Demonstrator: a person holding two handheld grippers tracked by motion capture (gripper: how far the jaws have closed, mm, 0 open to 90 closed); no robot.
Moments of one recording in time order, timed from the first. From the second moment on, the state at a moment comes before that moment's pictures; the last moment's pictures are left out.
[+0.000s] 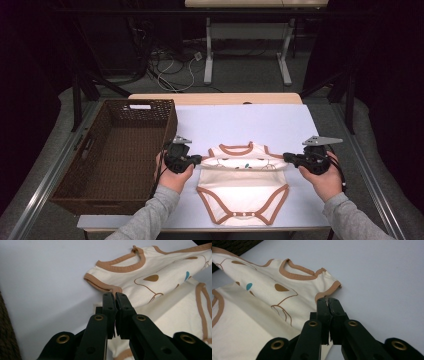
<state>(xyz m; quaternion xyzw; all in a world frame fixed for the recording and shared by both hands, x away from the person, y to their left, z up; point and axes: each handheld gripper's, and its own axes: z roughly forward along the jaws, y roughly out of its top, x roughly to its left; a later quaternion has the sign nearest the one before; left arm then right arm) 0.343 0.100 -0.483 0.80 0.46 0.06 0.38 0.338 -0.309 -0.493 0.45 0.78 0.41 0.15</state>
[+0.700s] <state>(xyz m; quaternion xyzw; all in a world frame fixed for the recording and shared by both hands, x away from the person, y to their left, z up) 0.323 0.100 -0.499 0.83 0.44 0.06 0.35 0.310 -0.307 -0.508 0.45 0.78 0.41 0.11</state>
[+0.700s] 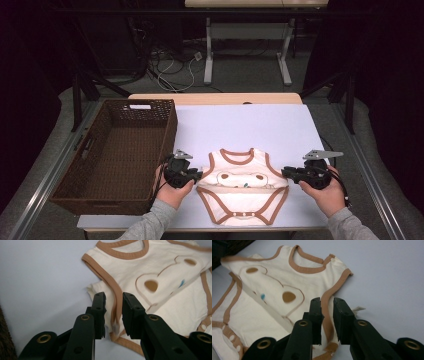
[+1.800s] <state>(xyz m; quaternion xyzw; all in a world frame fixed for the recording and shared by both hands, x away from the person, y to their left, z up) 0.396 0.044 -0.486 0.84 0.38 0.13 0.35 0.381 -0.265 -0.480 0.39 0.83 0.37 0.16</state>
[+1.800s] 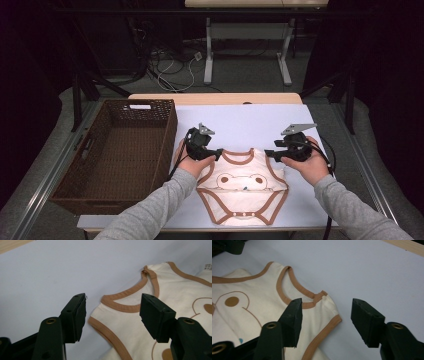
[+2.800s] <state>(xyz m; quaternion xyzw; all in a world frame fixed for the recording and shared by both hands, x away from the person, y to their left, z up) 0.432 0.043 -0.512 0.83 0.41 0.09 0.36 0.425 -0.254 -0.506 0.41 0.81 0.38 0.18</state>
